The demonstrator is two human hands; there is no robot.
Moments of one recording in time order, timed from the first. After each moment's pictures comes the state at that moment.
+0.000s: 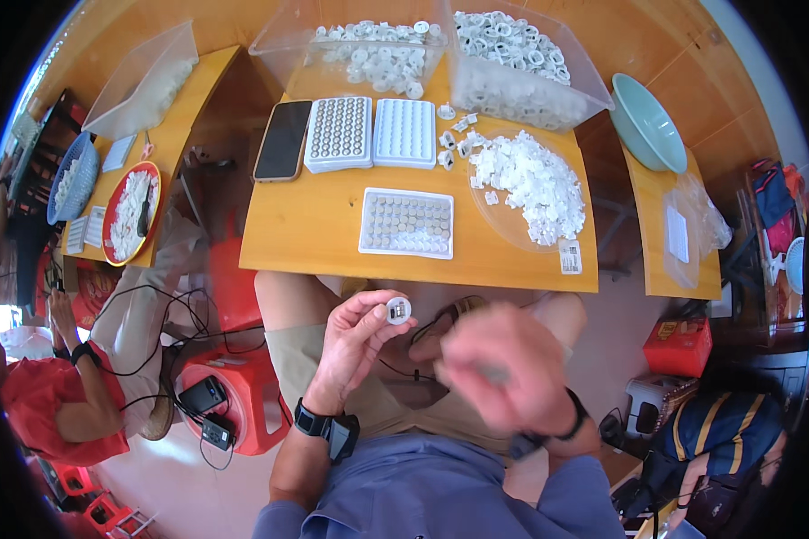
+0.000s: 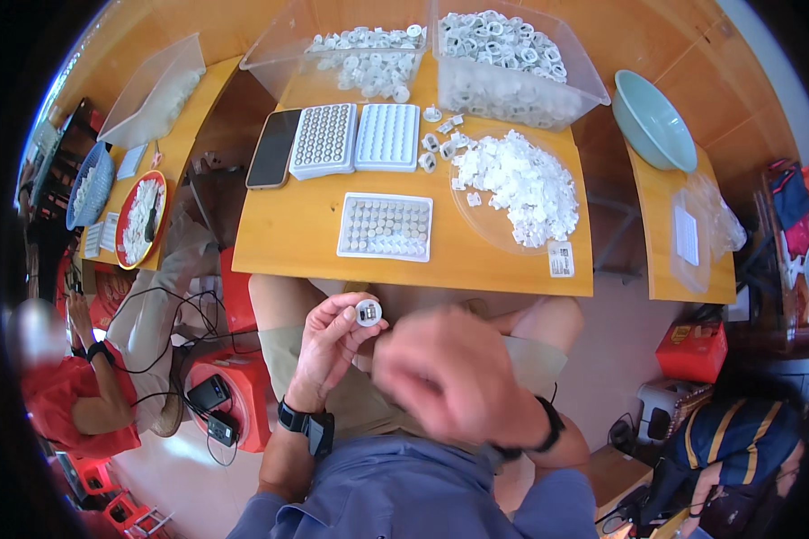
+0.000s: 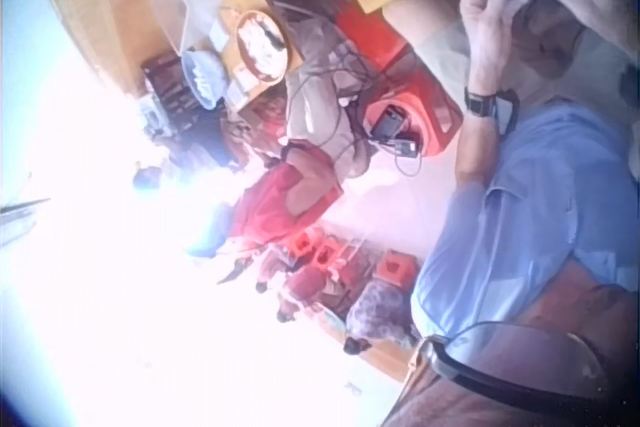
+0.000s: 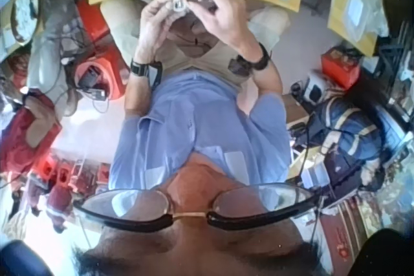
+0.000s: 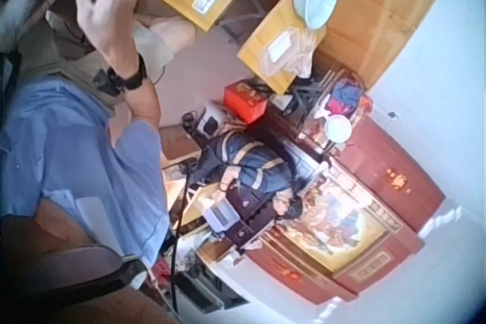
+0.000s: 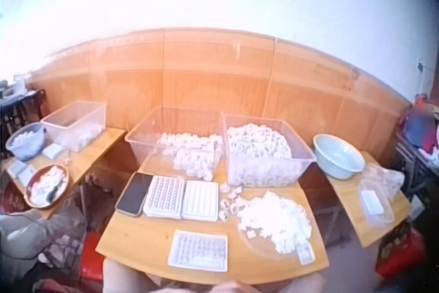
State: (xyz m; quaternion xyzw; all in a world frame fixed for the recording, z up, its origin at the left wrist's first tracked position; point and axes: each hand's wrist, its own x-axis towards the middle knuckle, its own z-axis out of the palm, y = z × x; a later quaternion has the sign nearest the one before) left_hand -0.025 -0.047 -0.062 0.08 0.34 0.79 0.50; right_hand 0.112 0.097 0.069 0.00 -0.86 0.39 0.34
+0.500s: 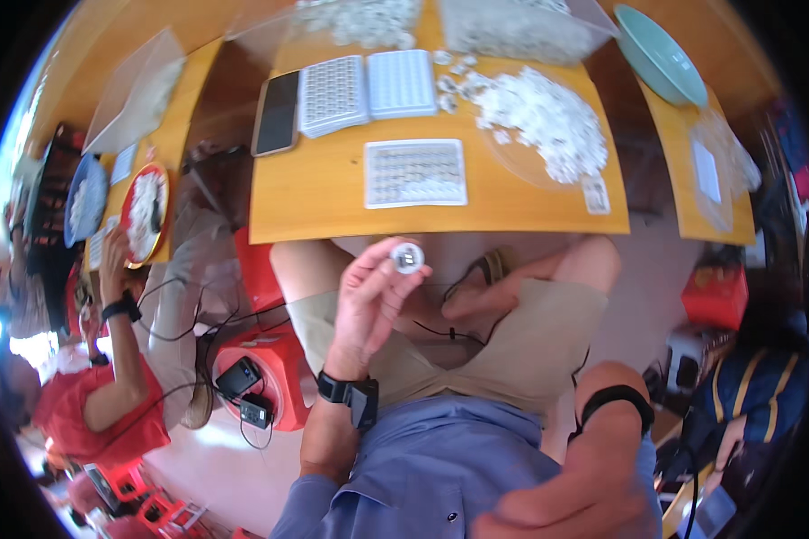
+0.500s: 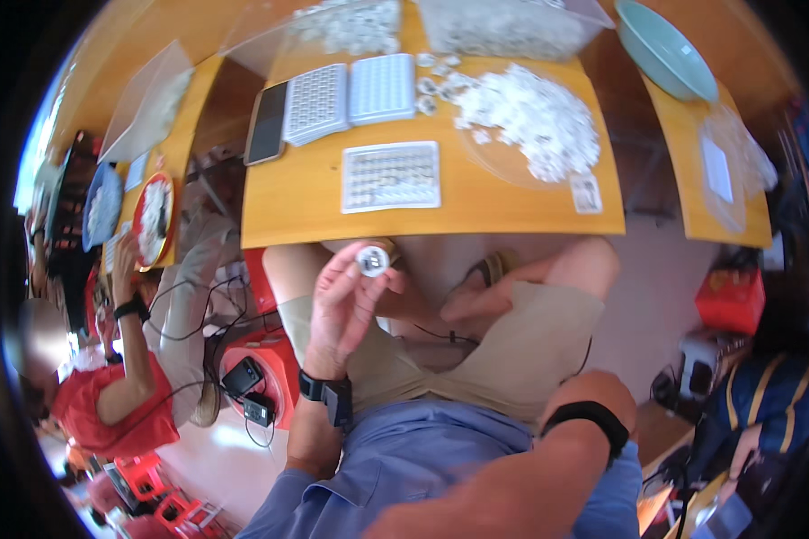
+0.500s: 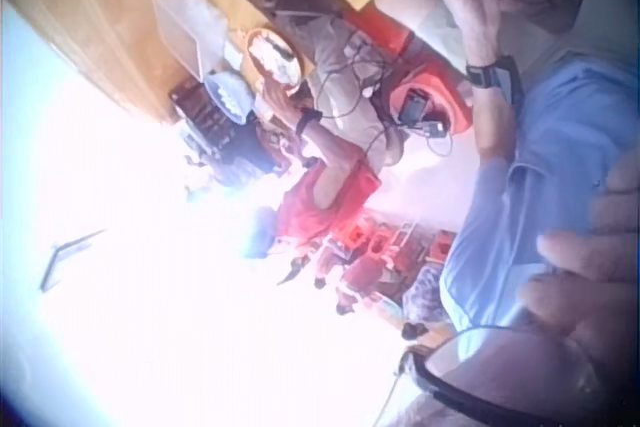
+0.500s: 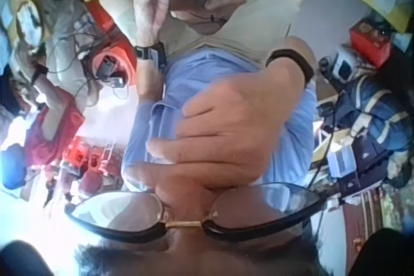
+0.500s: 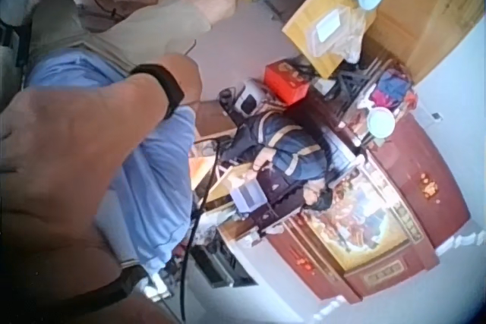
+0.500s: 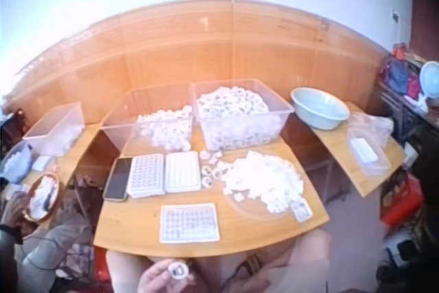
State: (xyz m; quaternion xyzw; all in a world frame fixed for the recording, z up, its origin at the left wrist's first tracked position) left_hand -0.029 -0.035 -0.063 0.07 0.29 0.81 0.51; right_hand 0.137 0.046 0.155 0.28 -0.71 0.57 0.32
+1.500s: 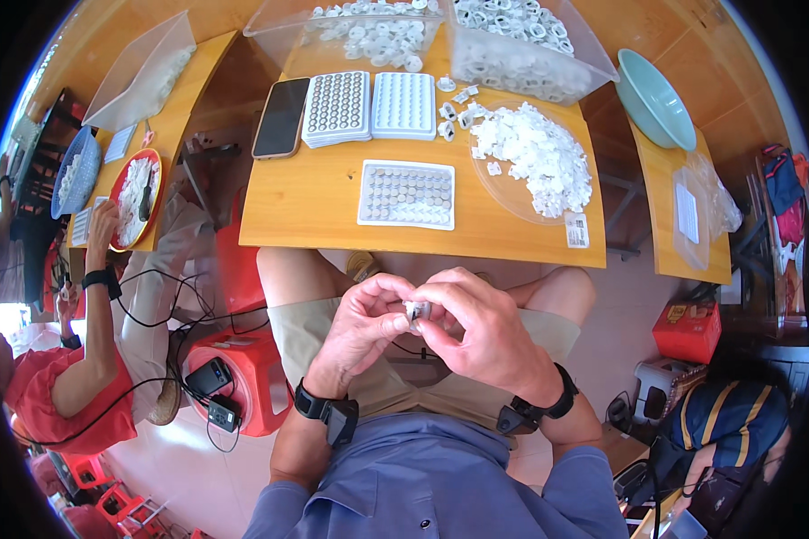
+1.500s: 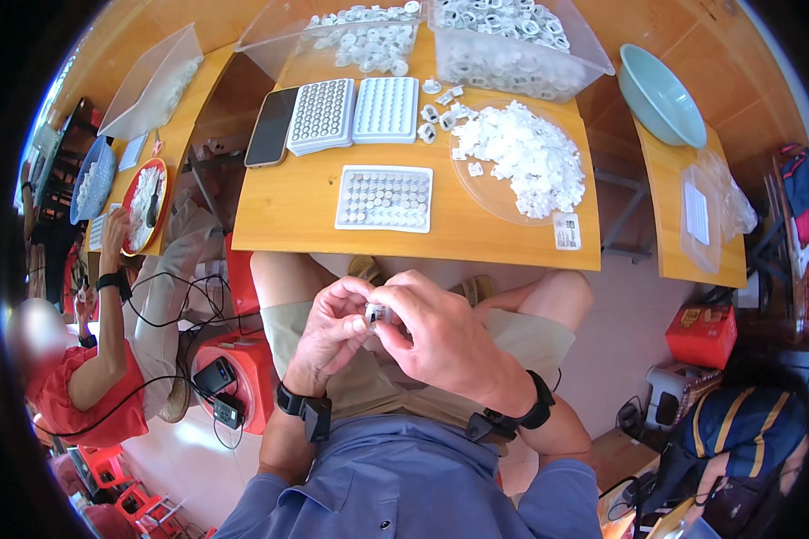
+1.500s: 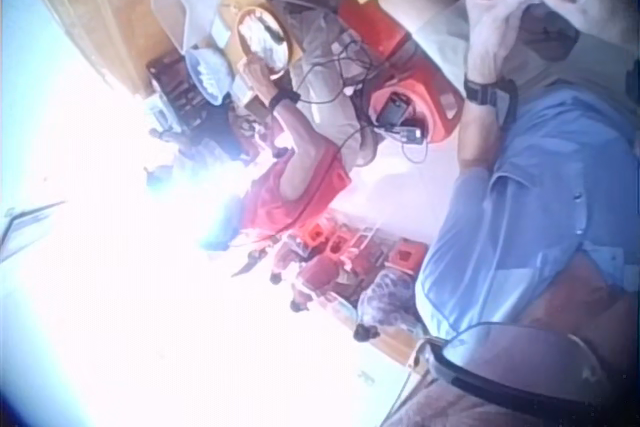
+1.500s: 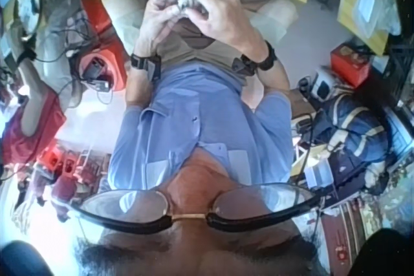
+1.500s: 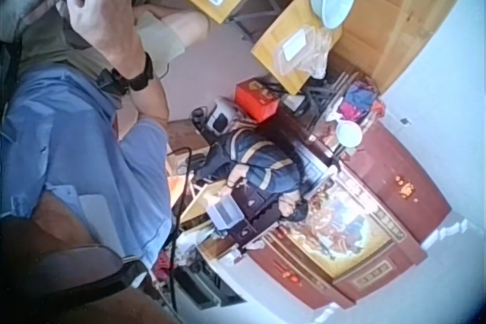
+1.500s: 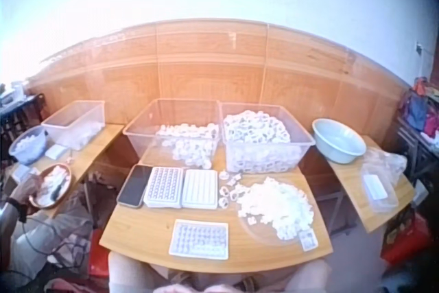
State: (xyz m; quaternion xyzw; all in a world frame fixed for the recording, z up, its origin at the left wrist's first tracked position) left_hand -0.017 -0.044 -0.052 0.15 0.26 0.76 0.57; right_hand 0.109 0.094 0.028 -0.08 -0.87 0.44 0.22
